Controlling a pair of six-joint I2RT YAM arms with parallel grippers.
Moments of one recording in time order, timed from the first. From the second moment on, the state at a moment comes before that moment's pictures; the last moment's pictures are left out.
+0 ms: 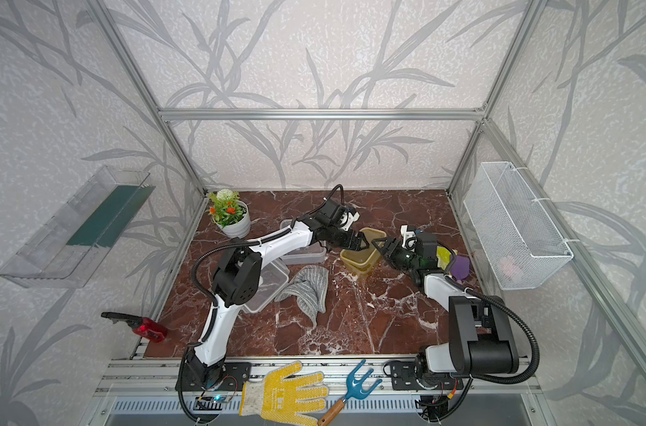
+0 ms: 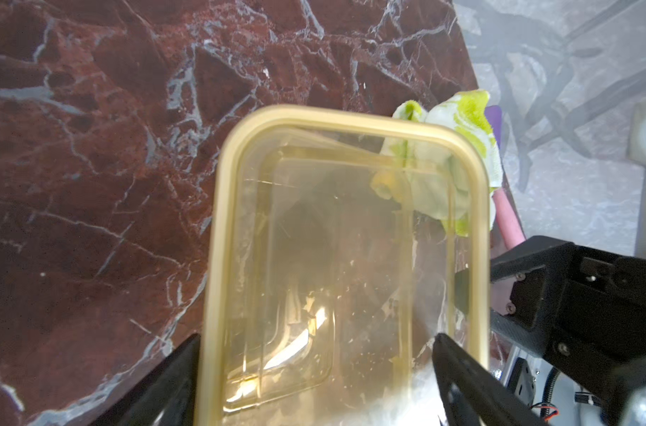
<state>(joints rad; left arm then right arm) -0.70 2.23 1.83 -0.45 0.45 -0.43 0.02 1.42 0.58 0.36 -0.73 0.93</state>
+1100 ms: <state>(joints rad) -0.69 2.13 1.62 -0.18 0.65 -0.74 0.15 1.39 0.86 -0.07 -0.55 0.89</state>
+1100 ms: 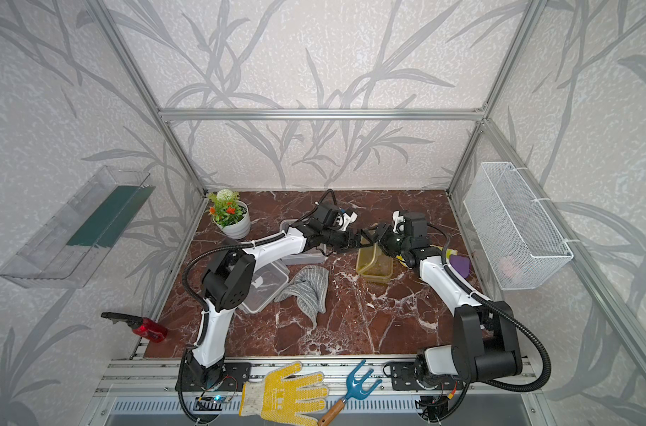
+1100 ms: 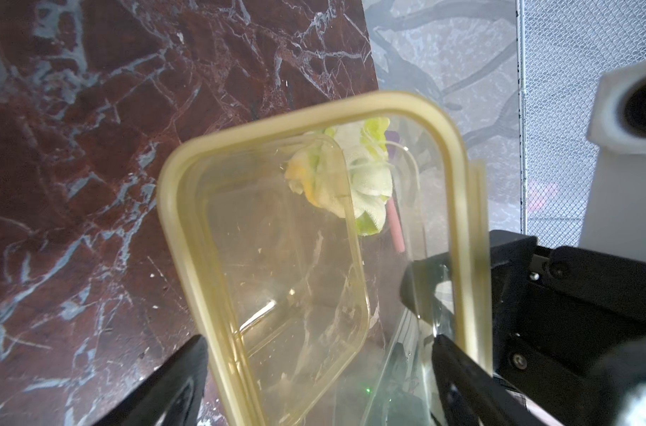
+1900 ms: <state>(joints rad) -0.70 1.85 1.38 -0.23 0.43 -0.62 0.16 1.34 0.90 -0.13 -0.52 0.89</state>
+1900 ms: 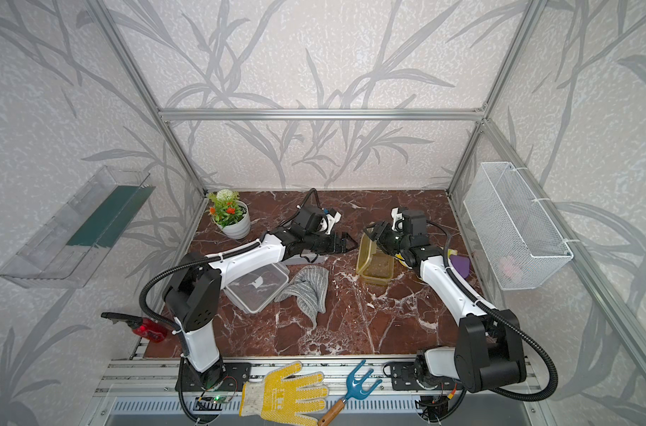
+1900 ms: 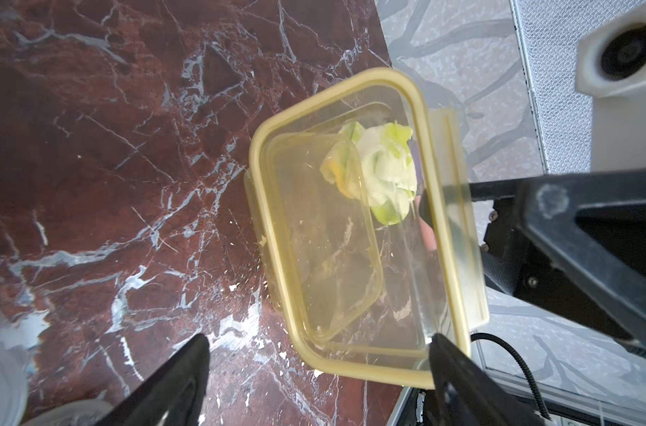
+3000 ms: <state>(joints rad) -1.10 2.00 1.49 -0.25 -0.49 -0.37 0.16 1.35 0.90 -0.12 -0.49 0.92</state>
